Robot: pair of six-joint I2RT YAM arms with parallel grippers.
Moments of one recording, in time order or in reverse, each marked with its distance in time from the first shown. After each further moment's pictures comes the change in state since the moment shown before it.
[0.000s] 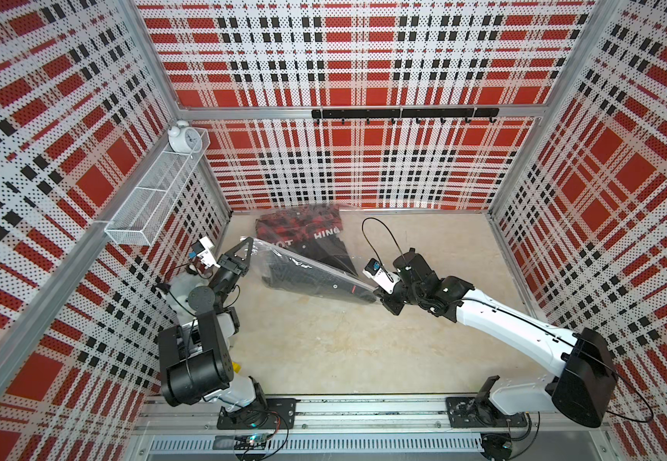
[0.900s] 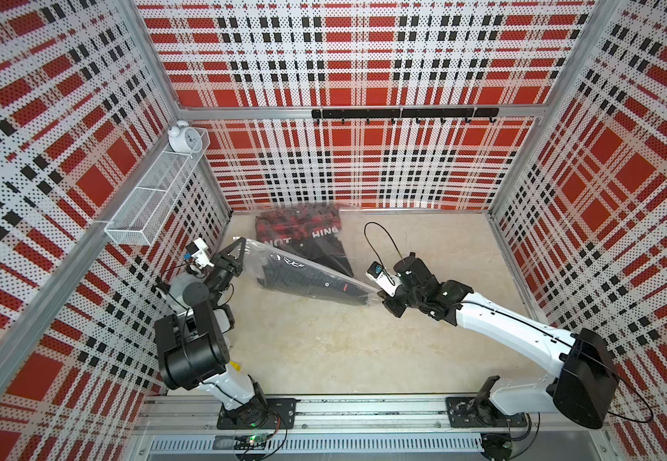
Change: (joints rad) left arm 0.061 0.109 0.053 0.000 0.024 -0.044; right arm -0.001 0.007 -0.046 0.031 0.069 0.000
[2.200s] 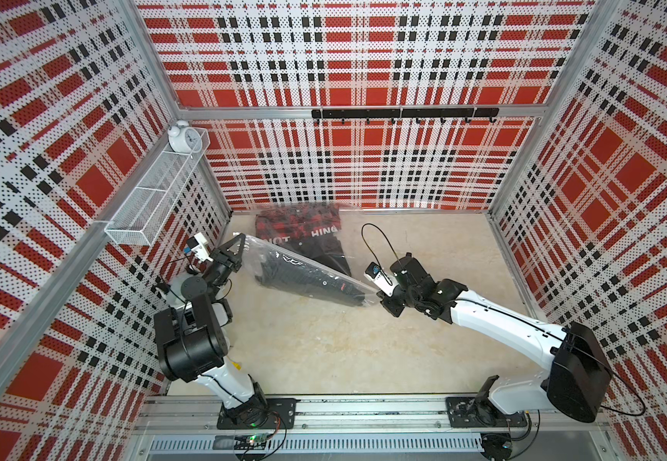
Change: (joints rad) left arm 0.001 0.053 0.074 -0.001 0.023 -0.004; right arm 0.000 0.047 0.024 -0.016 0.018 -0.002
